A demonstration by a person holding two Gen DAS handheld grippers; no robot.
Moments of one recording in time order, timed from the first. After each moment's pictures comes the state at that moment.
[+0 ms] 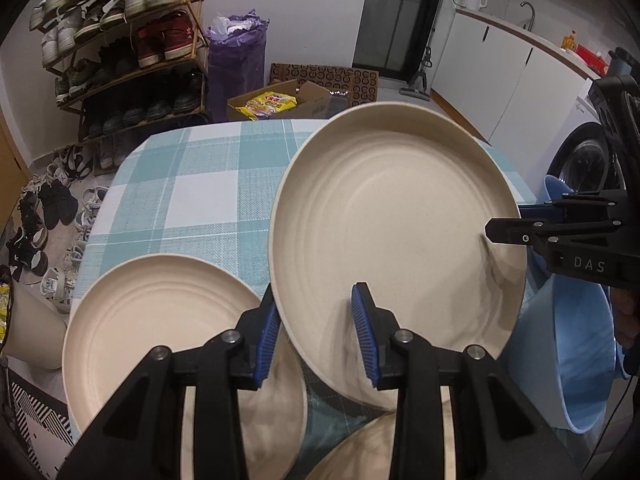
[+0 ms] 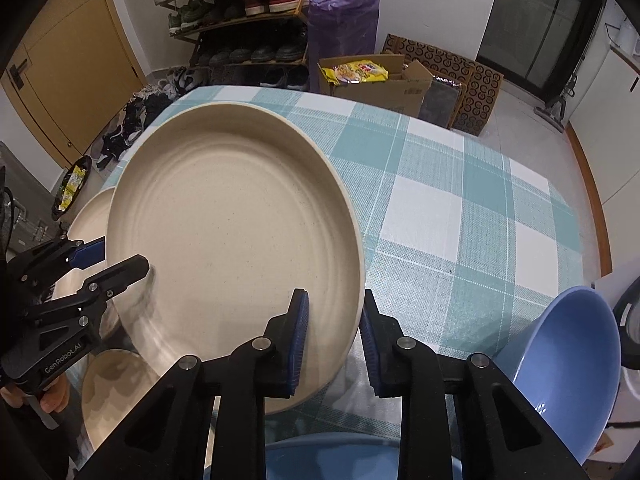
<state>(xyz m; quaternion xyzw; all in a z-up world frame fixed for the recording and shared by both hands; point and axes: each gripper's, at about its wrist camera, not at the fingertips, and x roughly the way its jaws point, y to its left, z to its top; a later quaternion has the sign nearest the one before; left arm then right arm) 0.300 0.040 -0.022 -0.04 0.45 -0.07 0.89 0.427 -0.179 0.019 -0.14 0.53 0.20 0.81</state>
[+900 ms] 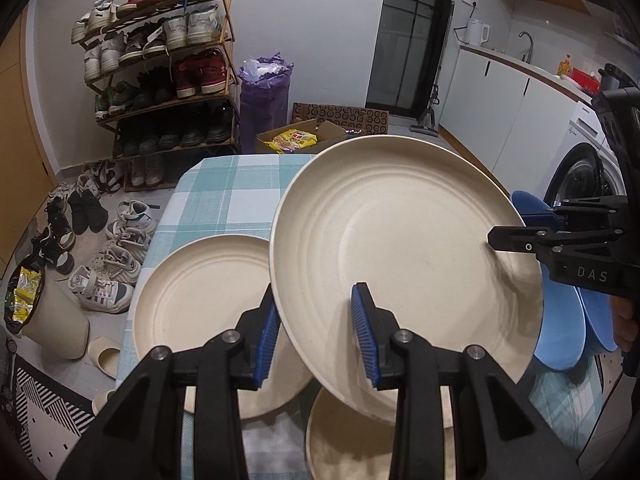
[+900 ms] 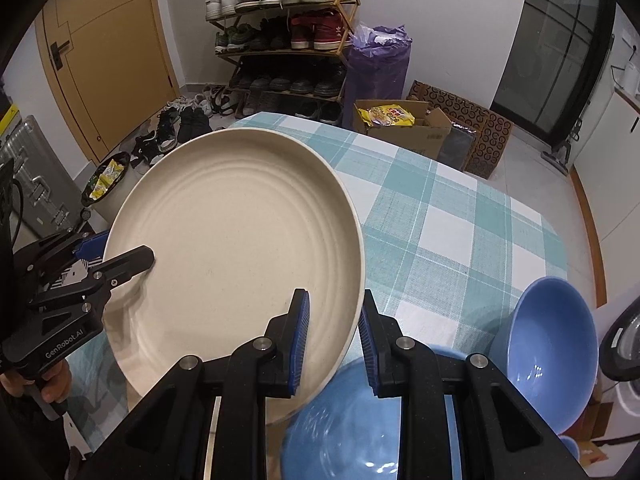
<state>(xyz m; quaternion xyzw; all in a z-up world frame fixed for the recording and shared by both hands) 0.200 0.064 0.028 -0.05 0.38 -0.04 0.92 0.330 -0.154 0.079 -0.16 0.46 0.24 0.84</state>
